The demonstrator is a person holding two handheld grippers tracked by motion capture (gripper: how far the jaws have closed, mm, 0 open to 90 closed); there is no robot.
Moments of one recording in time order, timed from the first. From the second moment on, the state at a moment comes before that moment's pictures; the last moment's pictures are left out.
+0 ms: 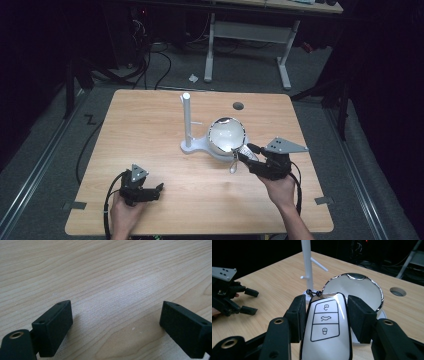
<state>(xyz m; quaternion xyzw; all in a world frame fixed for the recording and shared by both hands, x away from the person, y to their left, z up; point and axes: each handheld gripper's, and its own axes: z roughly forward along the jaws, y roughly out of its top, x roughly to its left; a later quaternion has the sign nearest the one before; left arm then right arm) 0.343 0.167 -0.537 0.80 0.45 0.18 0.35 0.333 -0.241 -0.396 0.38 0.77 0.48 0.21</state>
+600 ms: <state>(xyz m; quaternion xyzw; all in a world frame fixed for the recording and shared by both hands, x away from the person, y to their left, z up) 0.343 0.167 -0.537 0.80 0.45 0.18 0.35 0.366 -0.248 -0.370 0.38 0.76 0.47 0.22</state>
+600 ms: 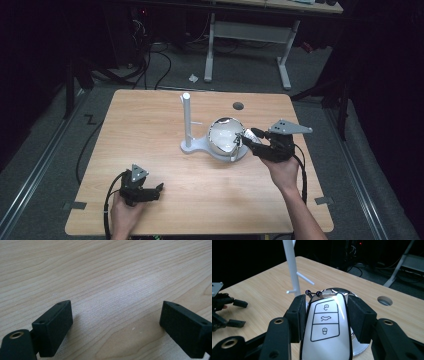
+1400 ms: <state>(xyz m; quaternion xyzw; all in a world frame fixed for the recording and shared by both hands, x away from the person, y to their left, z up) 0.342 0.167 -0.537 0.80 0.45 0.18 0.35 0.405 -0.235 -0.369 0.40 0.76 0.46 0.22</state>
